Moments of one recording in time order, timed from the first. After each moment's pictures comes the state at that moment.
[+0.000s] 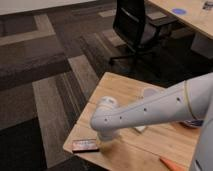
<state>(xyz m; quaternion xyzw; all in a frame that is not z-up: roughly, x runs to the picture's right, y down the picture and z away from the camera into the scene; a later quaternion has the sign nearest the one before) 0.006 0.238 0.703 -0.25 0.21 0.52 0.79</state>
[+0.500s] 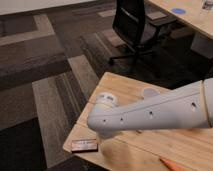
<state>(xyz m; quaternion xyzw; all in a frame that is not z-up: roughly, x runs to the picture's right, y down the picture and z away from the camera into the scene) 0.022 0.216 0.668 -0.21 0.21 0.53 0.79</state>
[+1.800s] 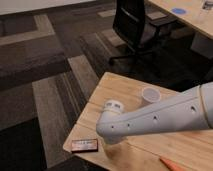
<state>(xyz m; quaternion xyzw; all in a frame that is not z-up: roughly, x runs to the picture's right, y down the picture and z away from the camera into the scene) 0.036 0.257 0.704 -0.23 0.21 0.52 0.80</state>
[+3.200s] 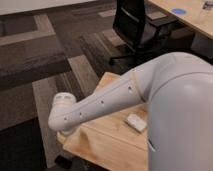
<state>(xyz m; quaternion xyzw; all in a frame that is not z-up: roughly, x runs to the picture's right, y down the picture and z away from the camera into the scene) -0.160 0.201 0.700 -0.29 0.02 0.35 0.89</state>
